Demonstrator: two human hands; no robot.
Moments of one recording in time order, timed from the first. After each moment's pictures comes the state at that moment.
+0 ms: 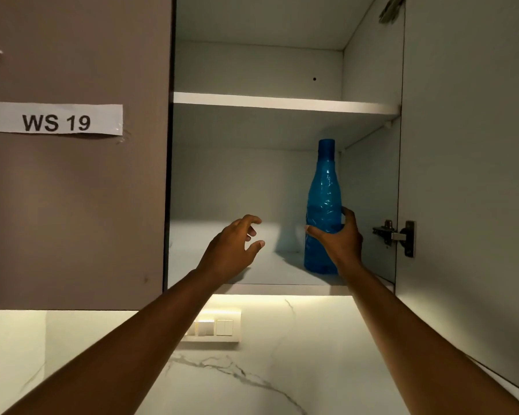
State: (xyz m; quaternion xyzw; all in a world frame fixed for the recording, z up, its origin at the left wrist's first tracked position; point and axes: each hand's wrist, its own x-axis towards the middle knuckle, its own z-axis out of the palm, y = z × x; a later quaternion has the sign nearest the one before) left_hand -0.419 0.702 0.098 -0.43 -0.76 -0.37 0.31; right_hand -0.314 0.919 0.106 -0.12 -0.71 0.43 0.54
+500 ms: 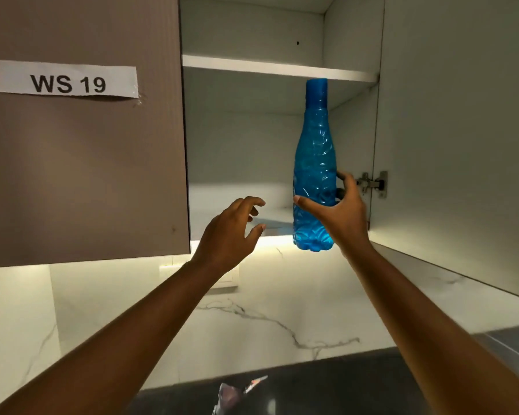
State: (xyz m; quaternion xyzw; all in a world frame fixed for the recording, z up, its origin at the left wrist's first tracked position) left_hand -0.341 0.613 0.053 -0.50 -0.72 -0.37 0.30; right_hand -0.202 0.783 0.078 -0.11 -0.72 0.38 0.57
